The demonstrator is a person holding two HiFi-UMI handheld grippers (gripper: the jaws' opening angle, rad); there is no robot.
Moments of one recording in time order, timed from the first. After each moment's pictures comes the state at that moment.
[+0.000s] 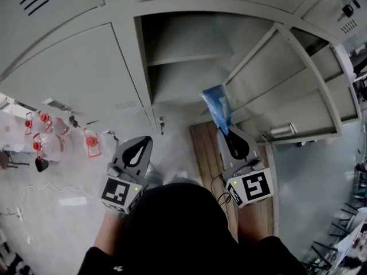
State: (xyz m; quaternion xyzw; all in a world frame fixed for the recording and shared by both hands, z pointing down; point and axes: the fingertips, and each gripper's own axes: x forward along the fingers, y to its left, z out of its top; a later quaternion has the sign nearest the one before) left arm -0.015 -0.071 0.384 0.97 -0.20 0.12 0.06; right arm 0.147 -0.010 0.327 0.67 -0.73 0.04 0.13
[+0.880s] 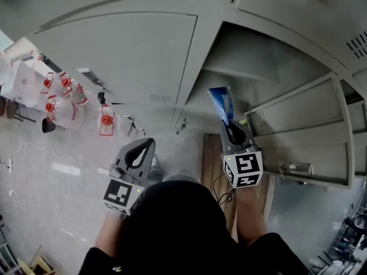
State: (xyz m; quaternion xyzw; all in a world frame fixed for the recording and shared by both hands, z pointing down) left arm -0.082 -0.082 0.397 0.93 -0.33 0.13 0.09; right arm 0.125 -0.108 0.423 0.60 -0.77 0.09 0.22
